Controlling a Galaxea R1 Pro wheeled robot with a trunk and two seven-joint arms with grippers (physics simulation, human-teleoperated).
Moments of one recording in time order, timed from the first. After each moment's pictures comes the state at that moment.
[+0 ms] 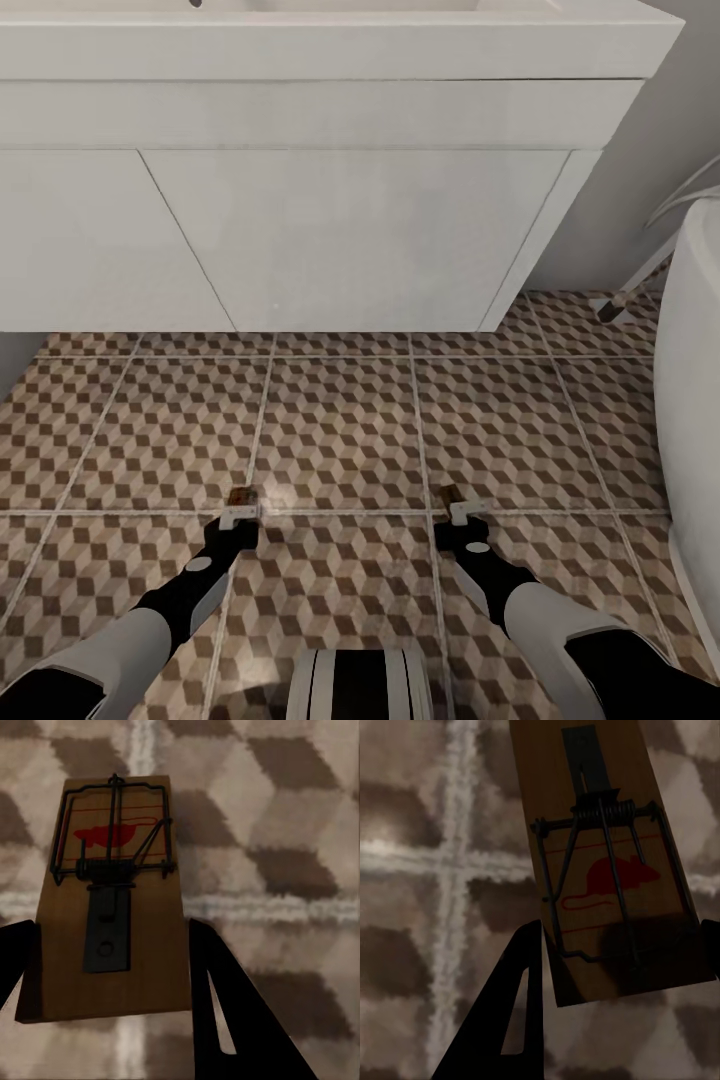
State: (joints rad) left arm -0.75 0.07 -0.27 -0.25 0.28 -0.22 0.05; right arm -0.85 0.07 0.15 -0.11 -0.02 -0.09 -0.17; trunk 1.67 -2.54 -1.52
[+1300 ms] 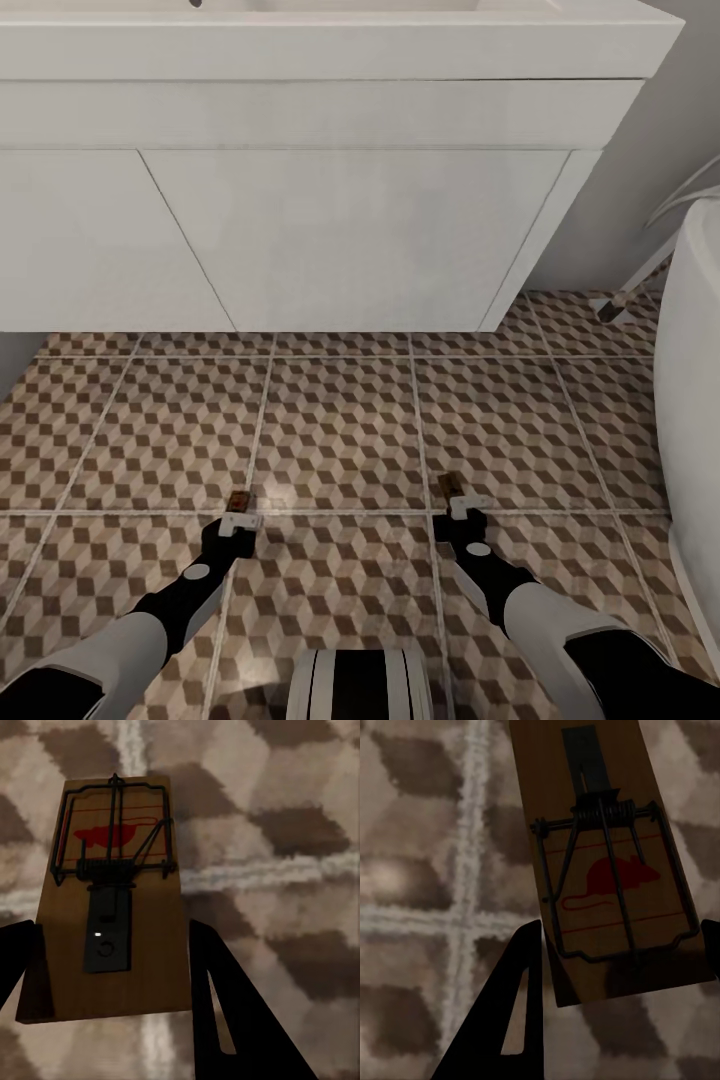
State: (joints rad) left arm -0.75 0.07 -0.28 -0.21 0.15 -0.25 0.05; right arm -0.85 0.07 0.15 -0.11 -0.02 -0.21 -0.18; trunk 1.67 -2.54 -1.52
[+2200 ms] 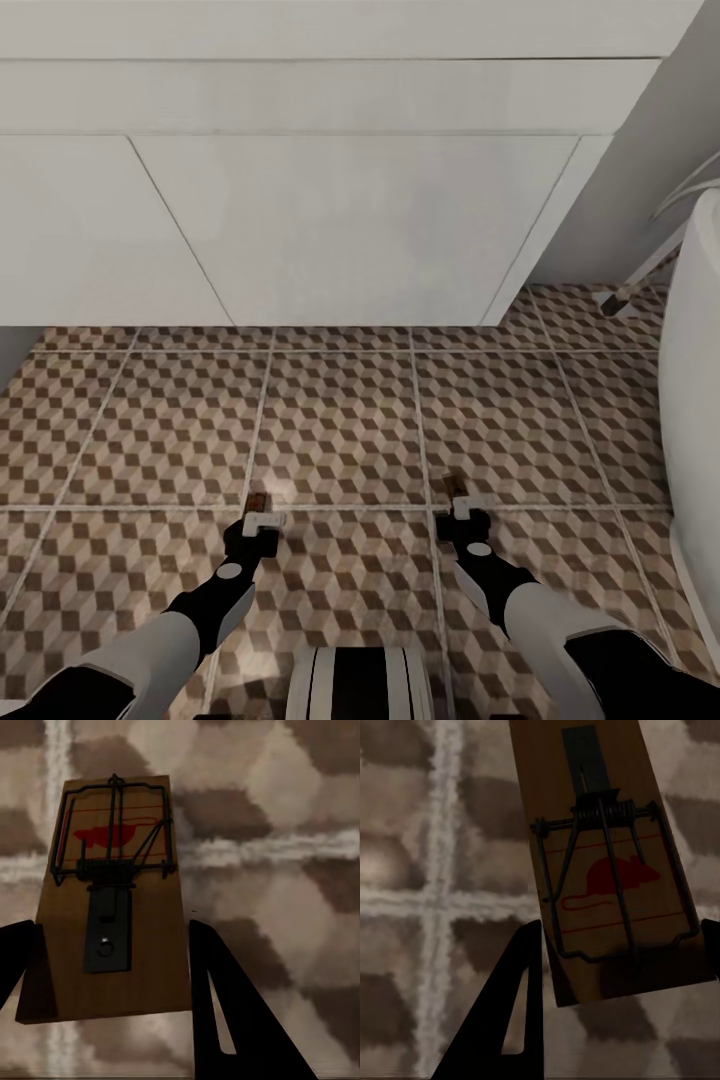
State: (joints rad) left arm -0.75 -0.03 -0.28 -0.21 0.15 -0.22 0.18; right arm -0.85 0.07 0.15 -0.11 -0.02 -0.21 -0.21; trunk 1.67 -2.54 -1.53
